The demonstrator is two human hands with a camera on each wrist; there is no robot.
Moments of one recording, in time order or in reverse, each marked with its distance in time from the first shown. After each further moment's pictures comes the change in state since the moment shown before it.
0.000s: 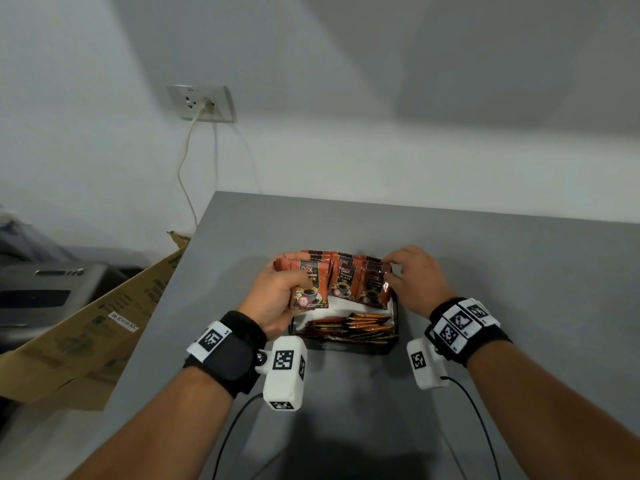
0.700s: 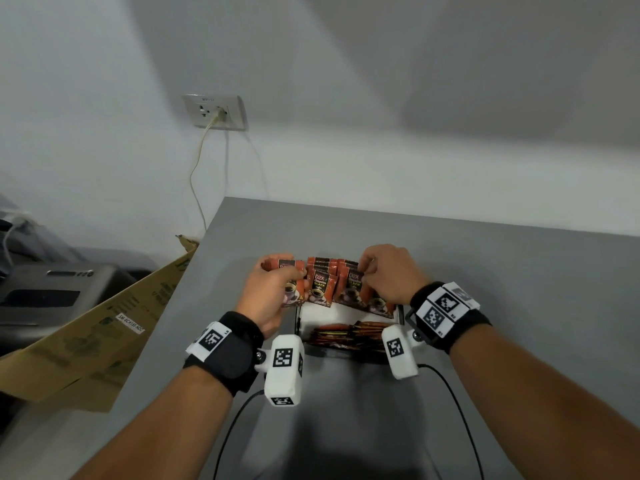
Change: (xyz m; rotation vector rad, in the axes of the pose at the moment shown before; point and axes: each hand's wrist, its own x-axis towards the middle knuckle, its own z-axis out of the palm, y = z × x) left_hand 0.006 0.010 -0.014 0.007 0.197 0.082; right_hand 0.027 -0.059 -0.006 0.133 -0.253 0.093
